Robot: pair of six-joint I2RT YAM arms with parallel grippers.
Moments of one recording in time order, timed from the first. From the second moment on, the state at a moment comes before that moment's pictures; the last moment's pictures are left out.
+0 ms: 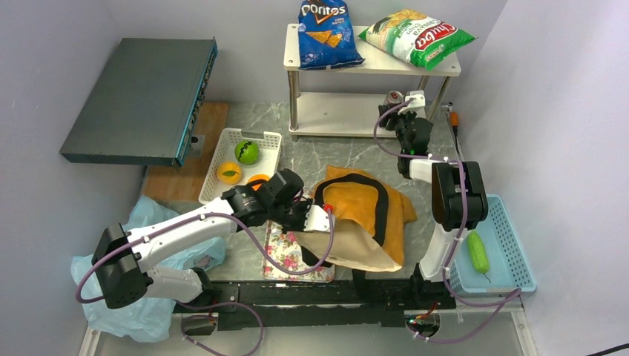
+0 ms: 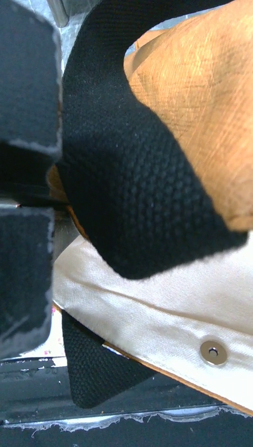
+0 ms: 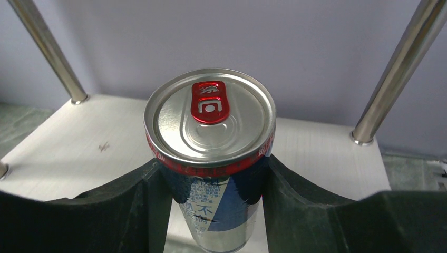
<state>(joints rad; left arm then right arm) -0.97 1.29 1.04 -0.57 0.36 0.72 0.06 1.87 0.98 1.01 -0.15 0.05</state>
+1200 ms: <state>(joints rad) -0.97 1.38 1.08 -0.61 0.35 0.72 0.03 2.17 1.27 0.98 -0.11 0.02</state>
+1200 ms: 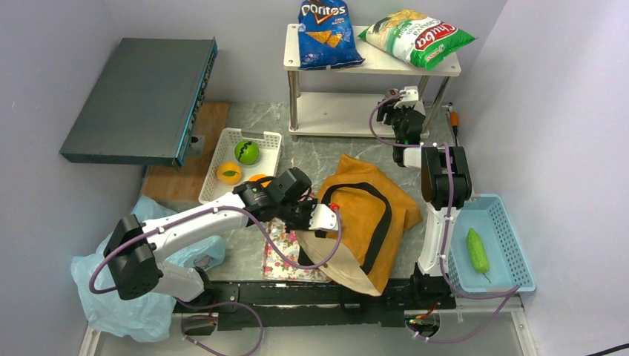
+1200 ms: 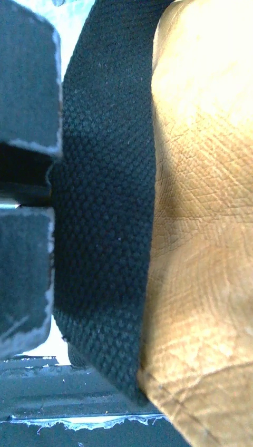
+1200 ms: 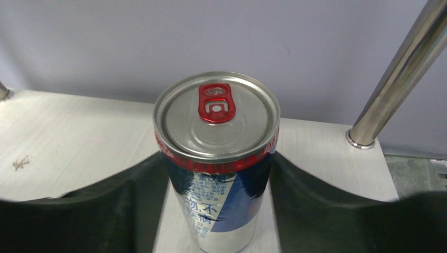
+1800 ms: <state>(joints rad) -0.97 1.39 1.10 -0.61 0.35 0.71 0.01 2.13 1.22 1.00 -0.11 0.02</state>
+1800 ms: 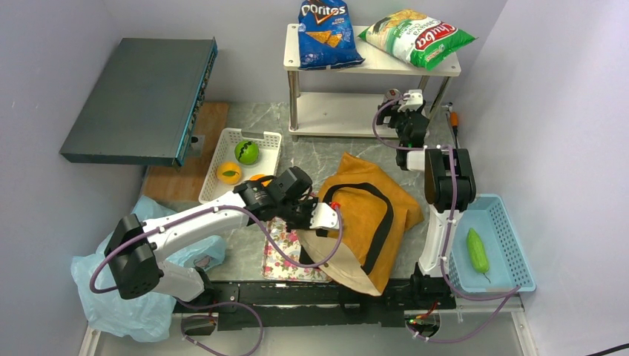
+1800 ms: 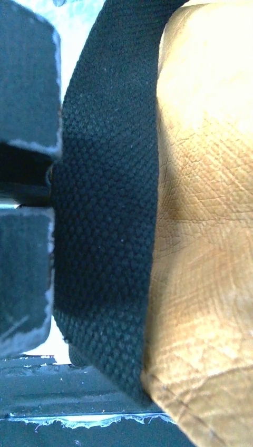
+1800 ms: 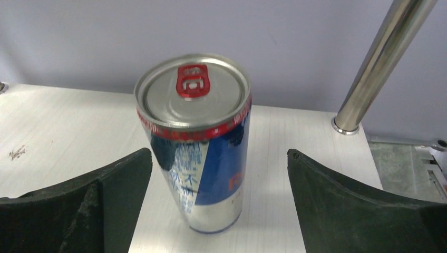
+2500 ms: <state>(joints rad) -0.97 1.41 1.12 -0.61 0.35 0.69 0.01 2.04 1.07 1.02 -0.21 0.02</state>
